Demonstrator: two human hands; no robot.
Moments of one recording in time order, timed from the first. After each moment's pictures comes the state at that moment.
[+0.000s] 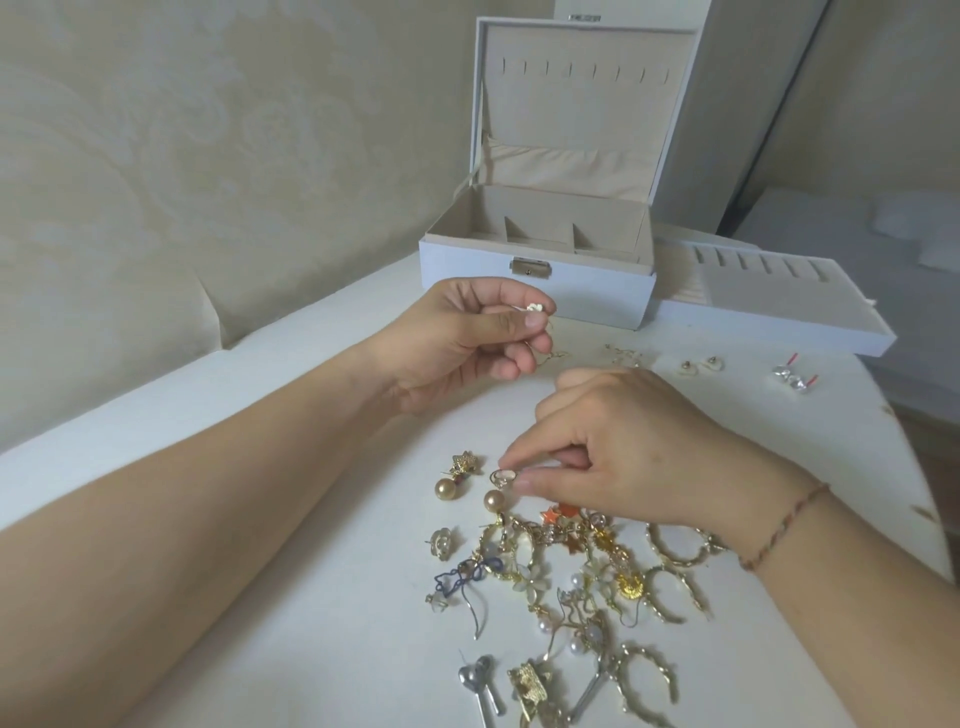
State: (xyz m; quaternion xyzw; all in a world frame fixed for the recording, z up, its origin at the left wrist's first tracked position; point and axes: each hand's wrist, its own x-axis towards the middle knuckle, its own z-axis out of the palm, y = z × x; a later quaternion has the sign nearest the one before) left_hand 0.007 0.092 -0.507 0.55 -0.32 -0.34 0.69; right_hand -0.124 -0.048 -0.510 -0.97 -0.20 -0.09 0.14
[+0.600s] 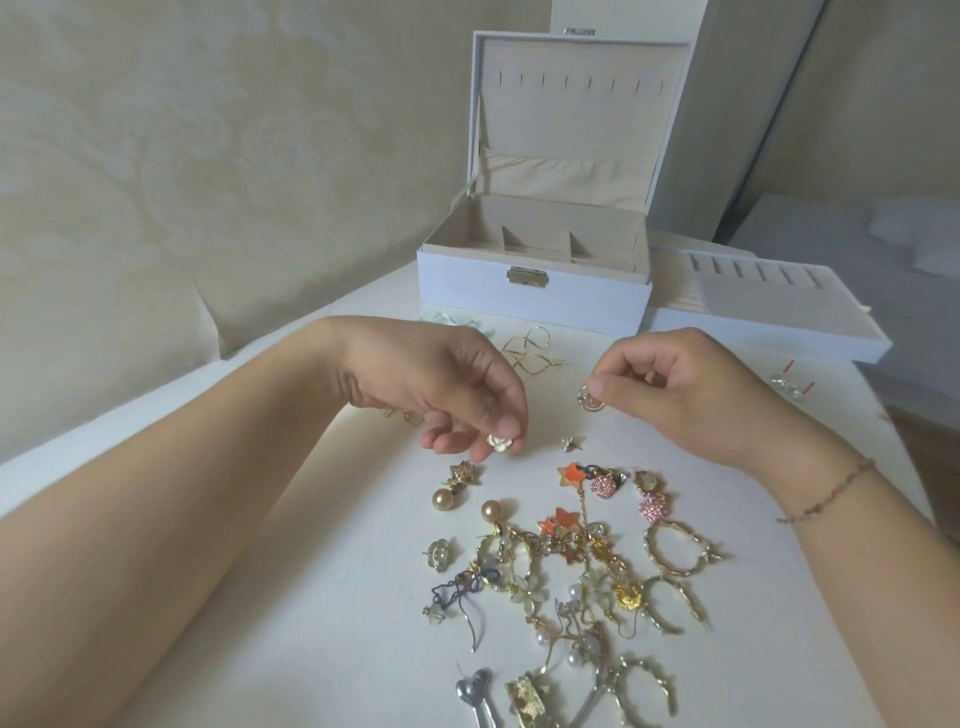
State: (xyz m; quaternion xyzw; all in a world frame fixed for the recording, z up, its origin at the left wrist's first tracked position) left_hand 0.013 0.112 -0.485 0.68 -0.48 -0.46 0.31; right_hand -0.119 -0.092 -0.504 -0.90 -0.02 -0.10 0.43
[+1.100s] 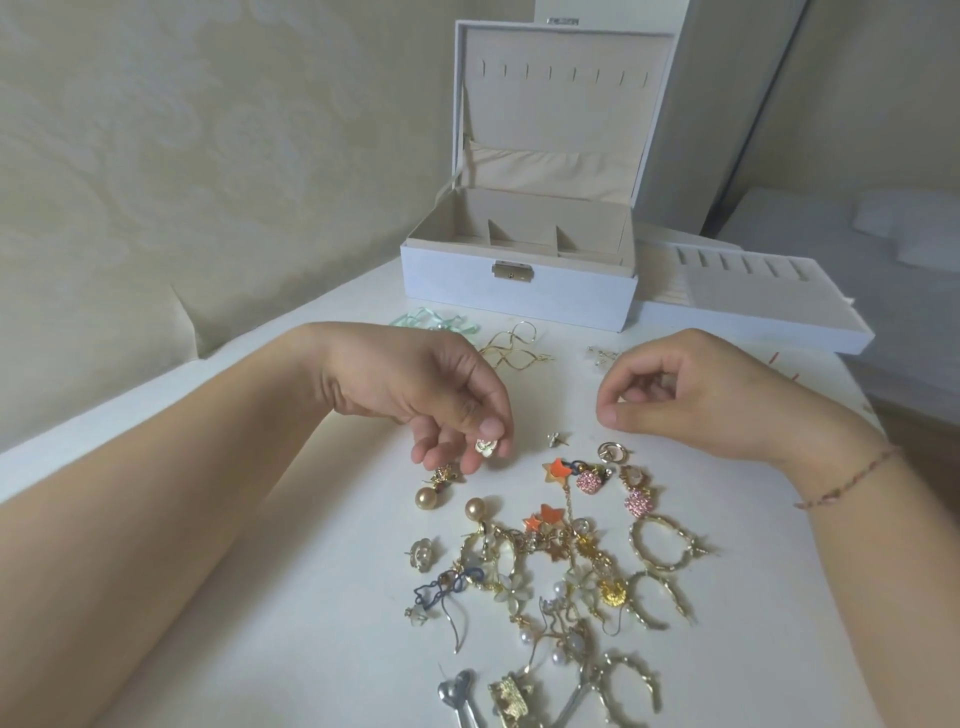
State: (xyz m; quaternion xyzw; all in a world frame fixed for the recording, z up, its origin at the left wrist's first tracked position) left_hand 0.018 0.111 -0.495 0.67 -0.46 -0.49 0.32; right_hand -0.125 -0.115 -0.504 -0.92 -0.02 -0.04 0.38
